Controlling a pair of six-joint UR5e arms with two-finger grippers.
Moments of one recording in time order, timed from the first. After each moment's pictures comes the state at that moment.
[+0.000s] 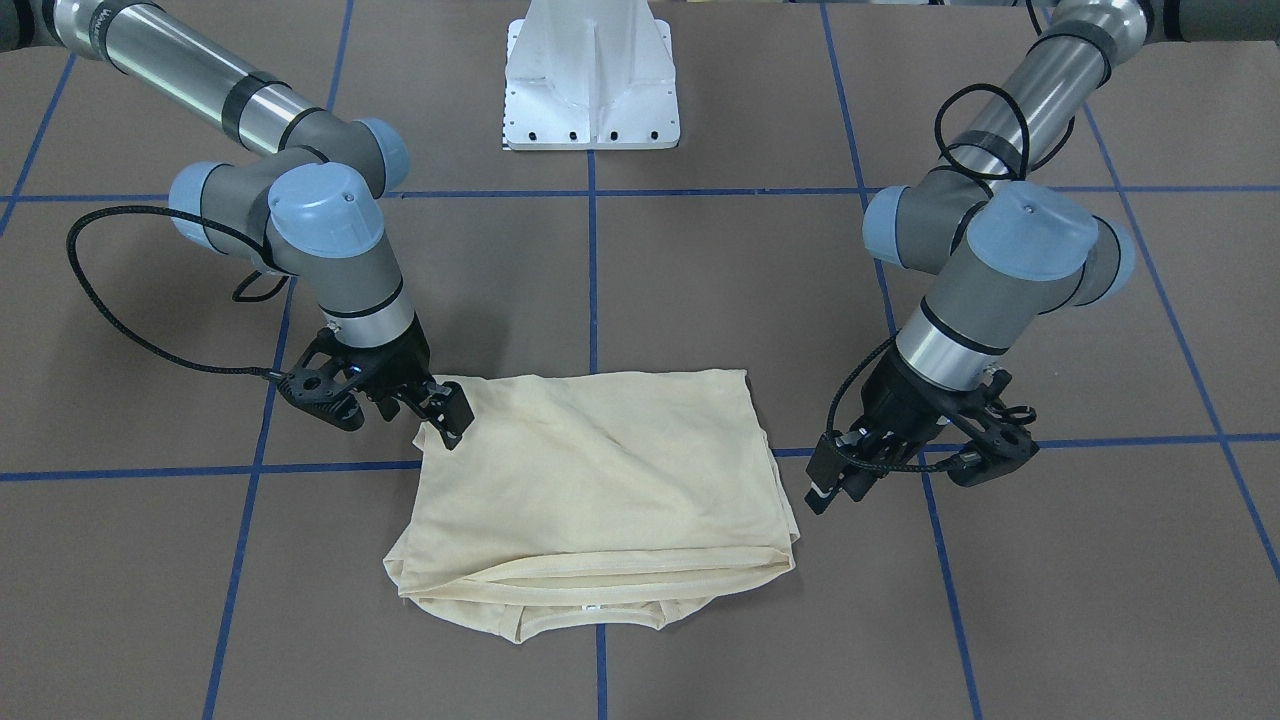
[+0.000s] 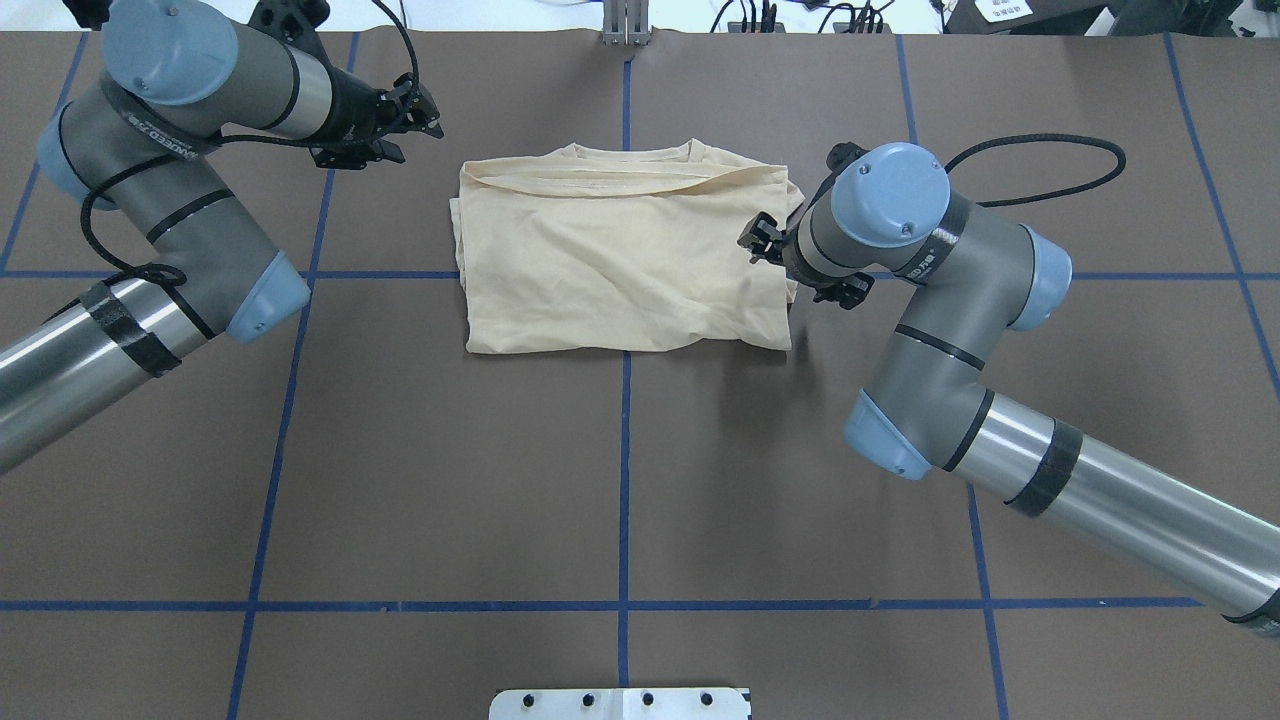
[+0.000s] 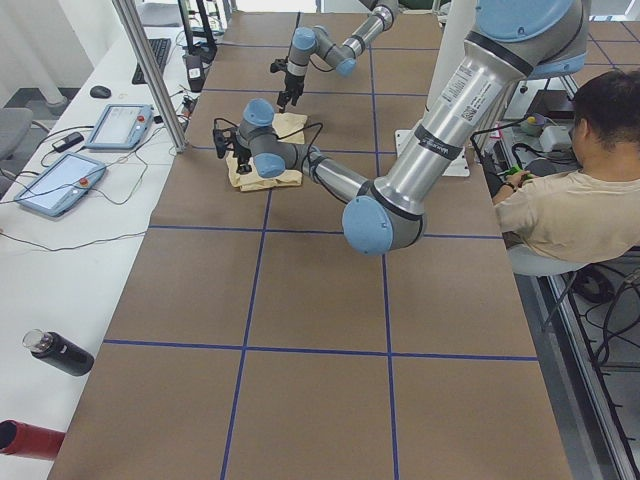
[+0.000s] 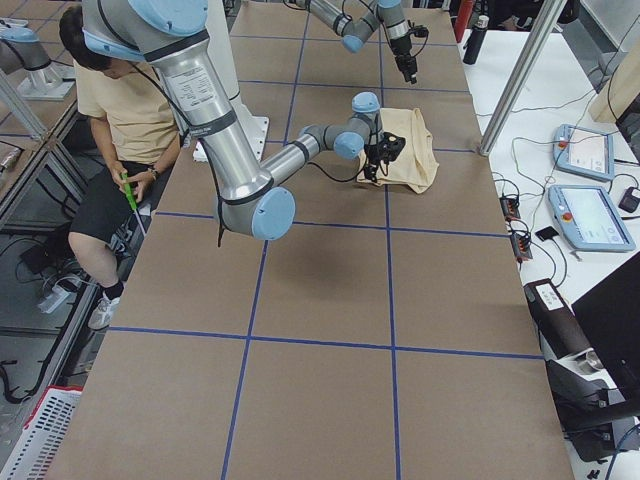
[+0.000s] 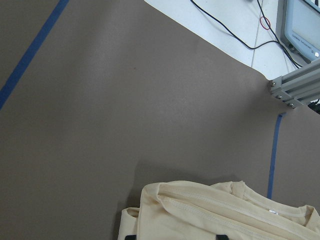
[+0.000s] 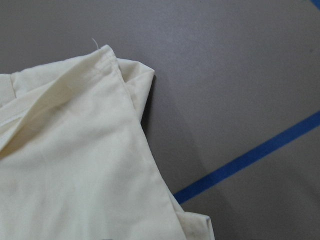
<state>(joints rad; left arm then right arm) -0.90 -2.19 -1.36 -2.31 -1.94 -1.51 0.67 -1.01 1.51 -1.23 1.79 1.69</state>
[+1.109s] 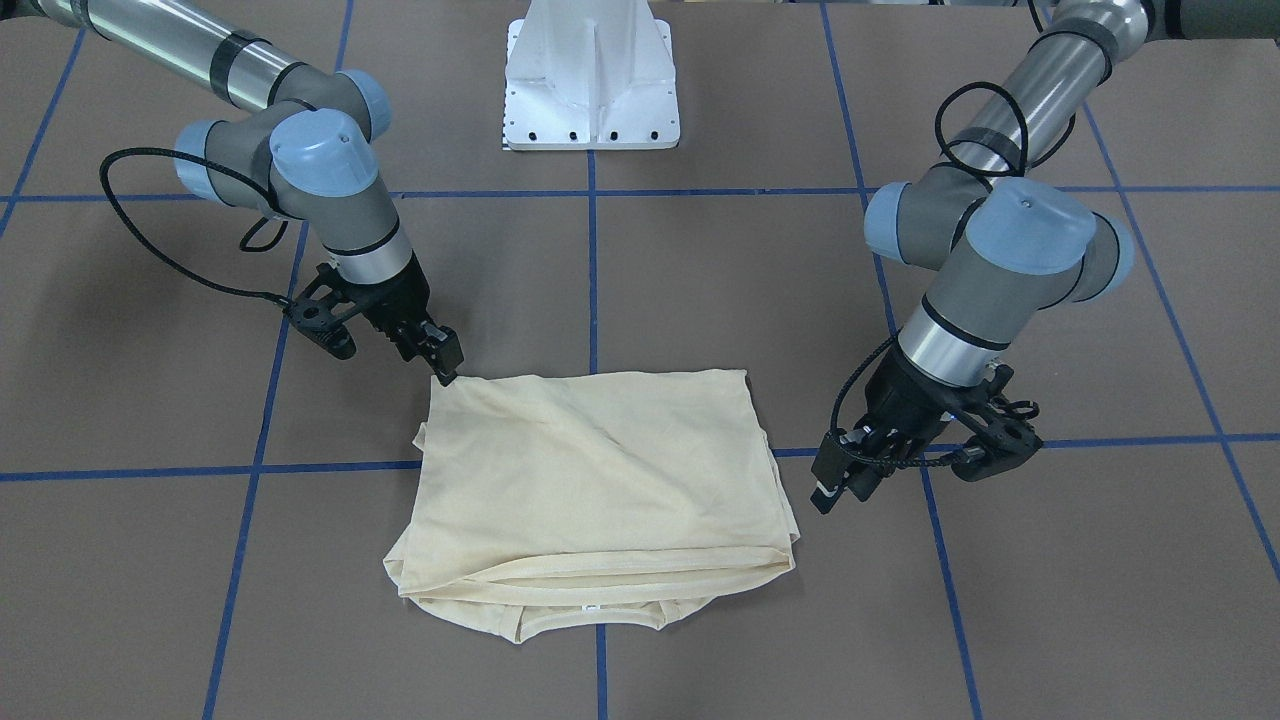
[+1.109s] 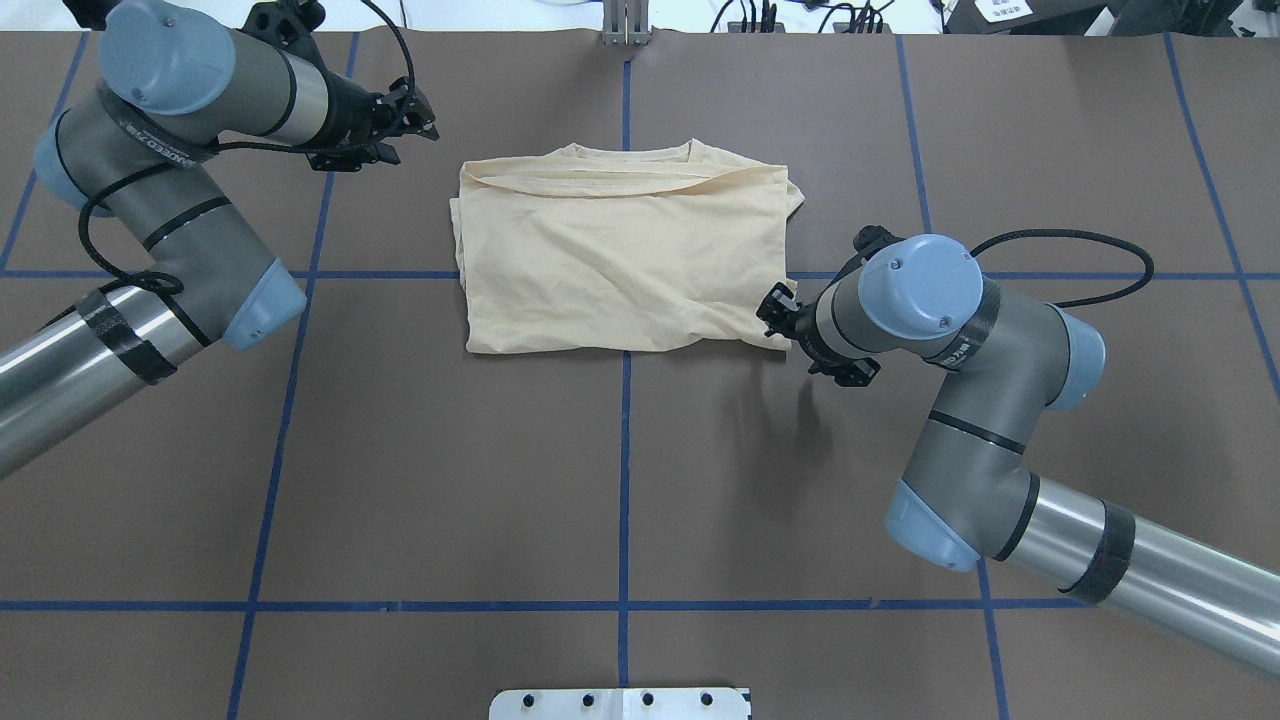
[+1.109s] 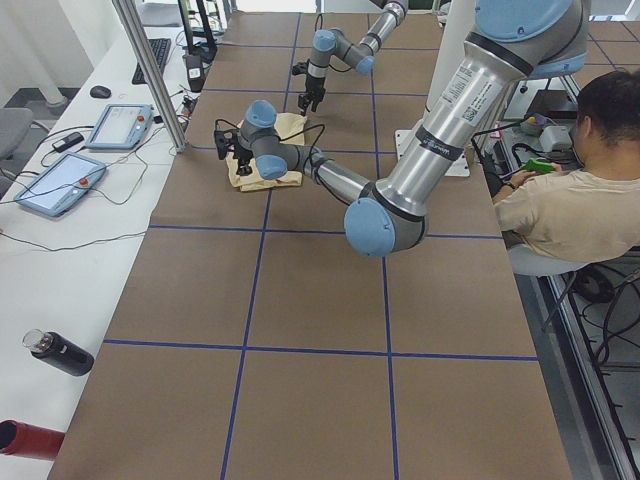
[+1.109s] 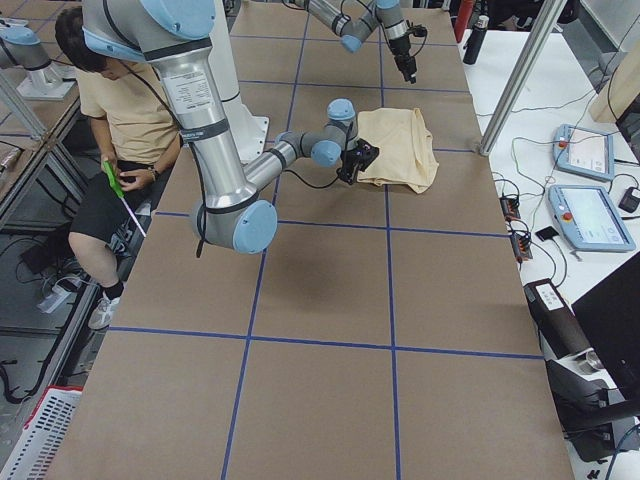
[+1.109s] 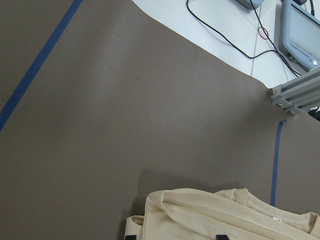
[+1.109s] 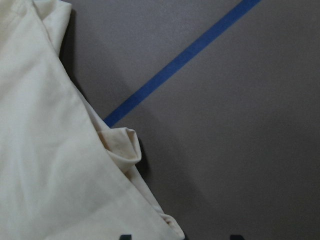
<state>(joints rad) -0.89 -2.17 -1.37 -2.31 -1.92 -1.50 0.58 -1.14 1.65 -1.21 1.78 1.89</state>
